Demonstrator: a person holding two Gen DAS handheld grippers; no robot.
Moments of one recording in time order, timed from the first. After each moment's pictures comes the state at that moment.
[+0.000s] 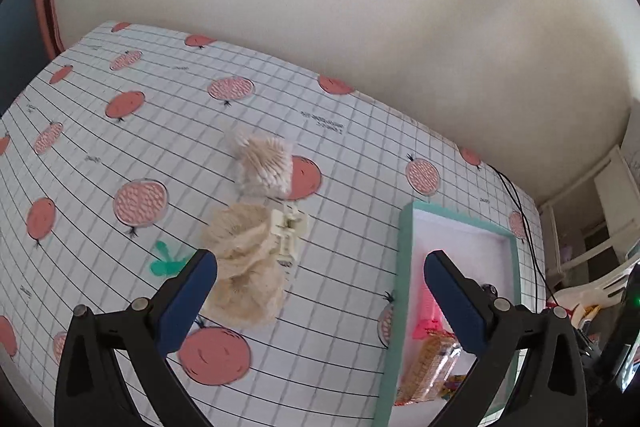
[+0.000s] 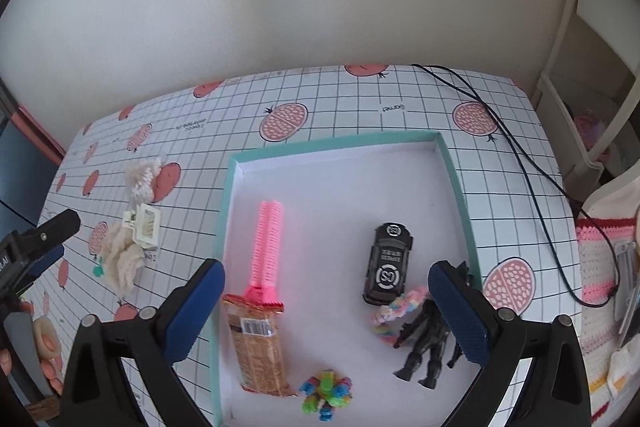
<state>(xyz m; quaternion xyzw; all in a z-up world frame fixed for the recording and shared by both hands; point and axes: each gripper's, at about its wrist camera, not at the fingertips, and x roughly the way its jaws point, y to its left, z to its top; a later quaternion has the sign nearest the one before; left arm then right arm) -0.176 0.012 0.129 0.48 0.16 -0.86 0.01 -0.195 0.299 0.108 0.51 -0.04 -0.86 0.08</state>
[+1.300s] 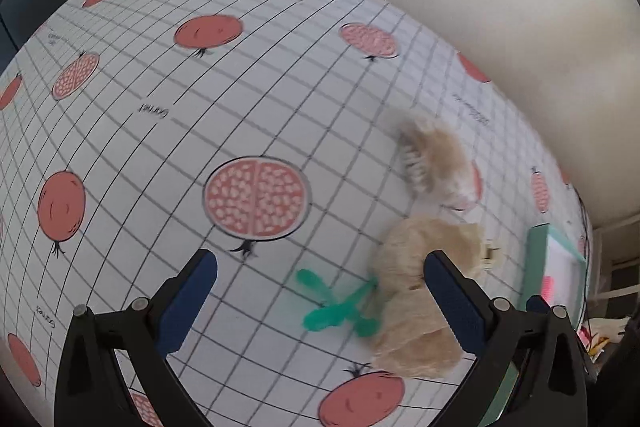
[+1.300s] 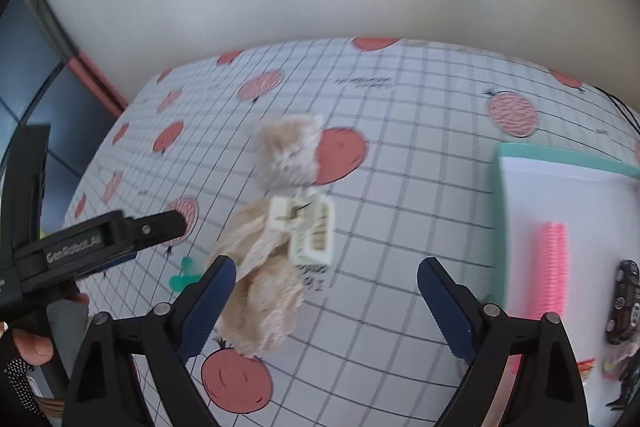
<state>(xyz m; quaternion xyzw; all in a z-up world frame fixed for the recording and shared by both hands) -0.204 -0.121 0.040 0.57 0.20 -0.80 0.07 -0.203 0.092 0.053 0.51 -0.01 -0.83 0.22</state>
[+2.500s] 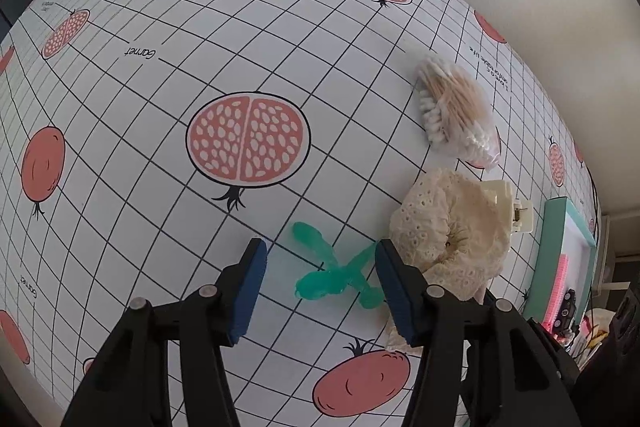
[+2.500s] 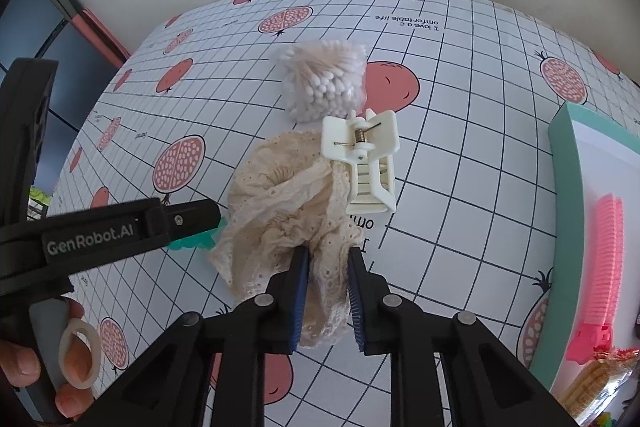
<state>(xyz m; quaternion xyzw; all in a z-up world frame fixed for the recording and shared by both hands) -0.200 -0.102 0.014 0.62 0.20 -0.76 0.07 -0.196 0.061 0.018 0.56 0.02 -0.79 0.24</state>
